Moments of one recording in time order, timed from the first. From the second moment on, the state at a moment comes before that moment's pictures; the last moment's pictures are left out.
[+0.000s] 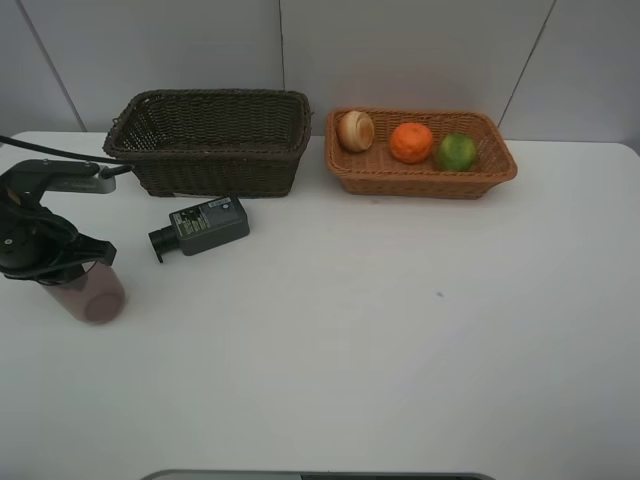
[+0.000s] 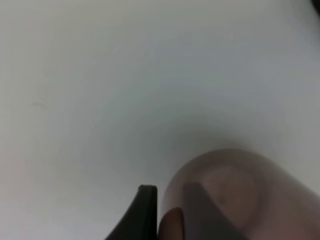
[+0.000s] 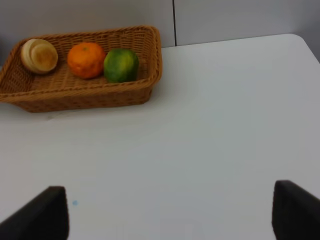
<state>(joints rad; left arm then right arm) -0.05 1.67 -0.64 0.04 0.31 -0.01 0.01 -0.01 -0.53 -0.09 1.06 0.10</state>
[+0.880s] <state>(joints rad) -0.05 1.61 -0.64 0.04 0.32 -0.01 0.01 -0.01 -0.53 -0.09 1.06 0.10</state>
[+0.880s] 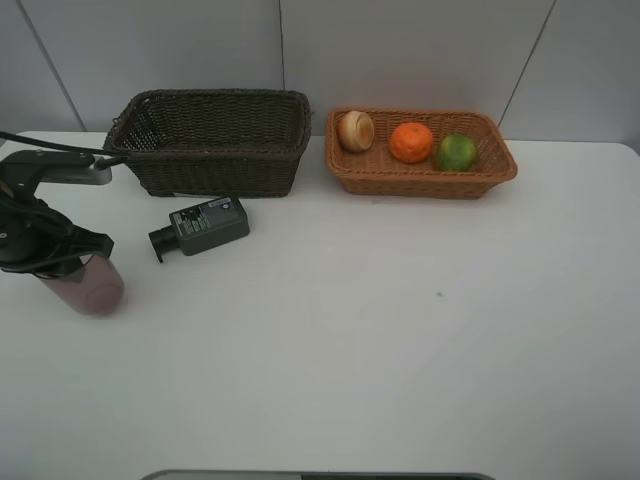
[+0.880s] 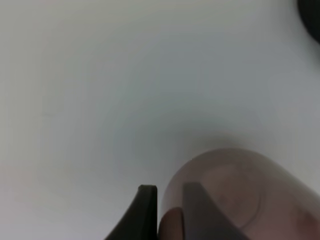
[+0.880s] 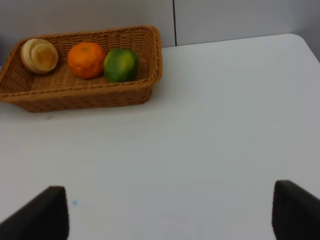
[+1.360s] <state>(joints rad) -0.05 1.41 -0.72 0.04 0.46 -0.04 0.01 -0.01 -0.53 -0.09 1.06 0.10</state>
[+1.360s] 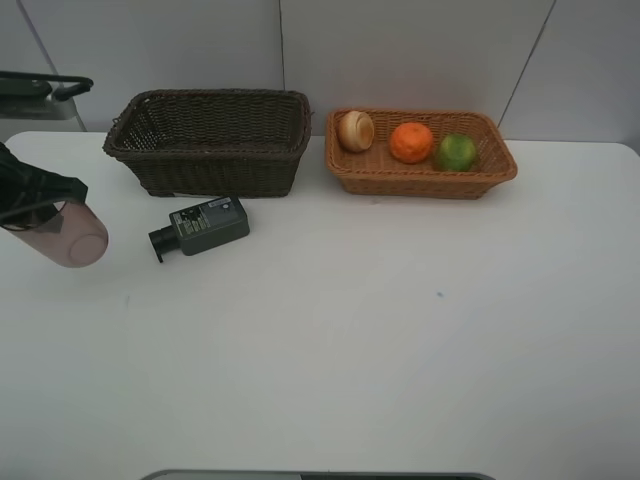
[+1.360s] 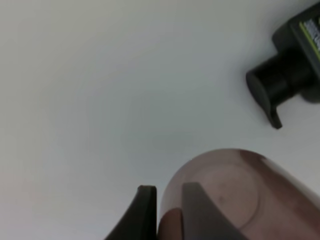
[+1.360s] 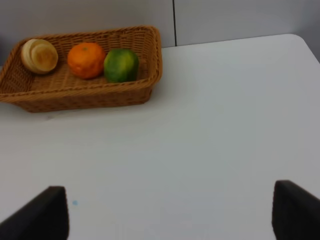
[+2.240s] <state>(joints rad) -0.27 1.96 -1.62 0.16 0.66 -0.05 0.01 -0.01 -0.53 -0.09 1.06 0.10</state>
